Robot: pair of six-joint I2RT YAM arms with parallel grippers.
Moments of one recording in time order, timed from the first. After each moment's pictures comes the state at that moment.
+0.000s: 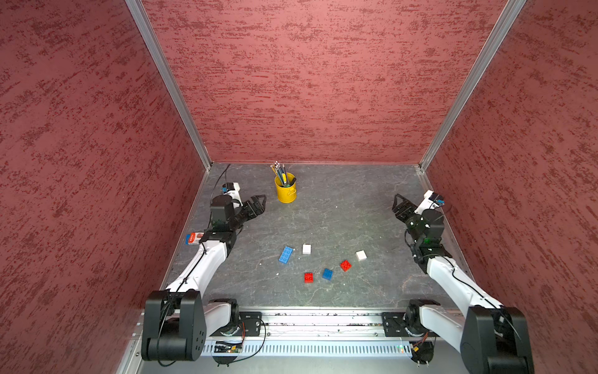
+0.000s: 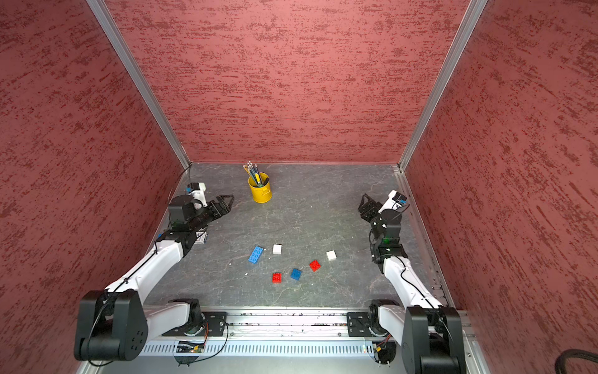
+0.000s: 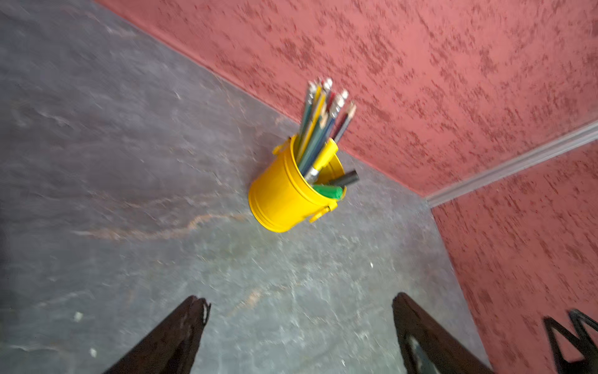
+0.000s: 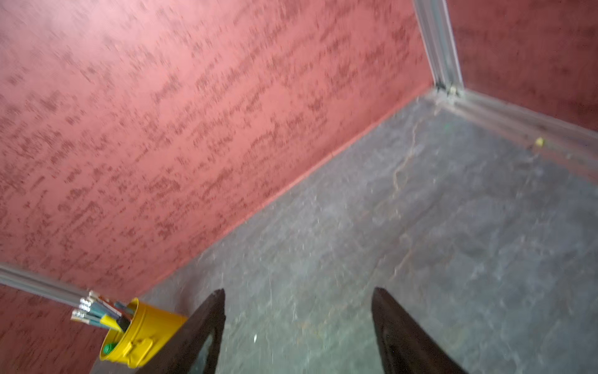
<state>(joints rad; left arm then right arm) -0.04 1.18 0.67 0.07 0.36 -0.57 -0.02 1.08 0.50 0.36 -0.07 0.67</state>
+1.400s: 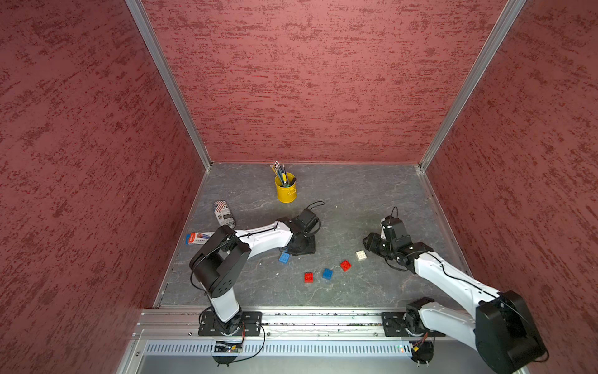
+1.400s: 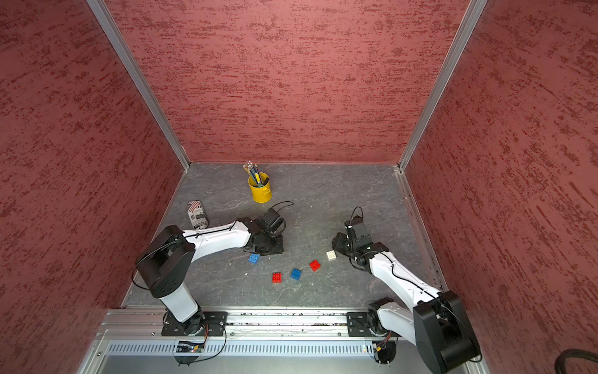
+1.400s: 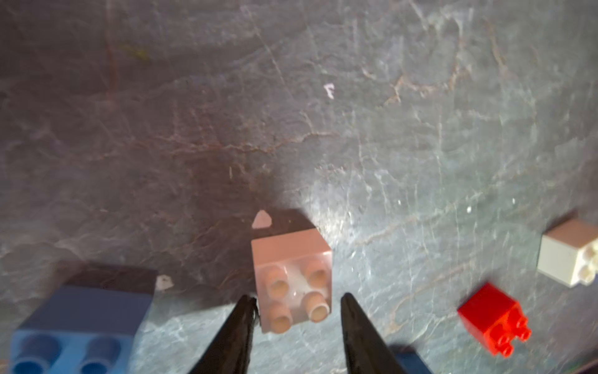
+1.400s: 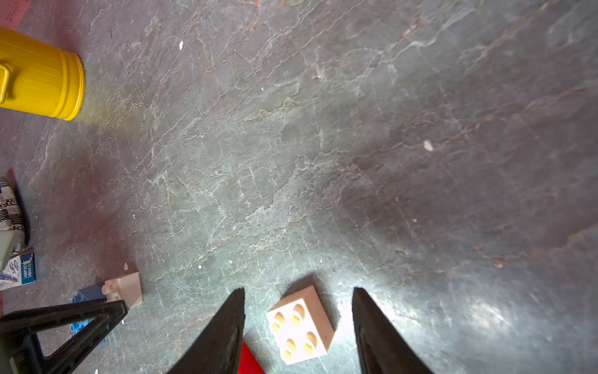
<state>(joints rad) -0.75 1.75 1.05 -0.57 0.09 -0.78 0.35 1.12 0.52 -0.32 -0.08 0.73</state>
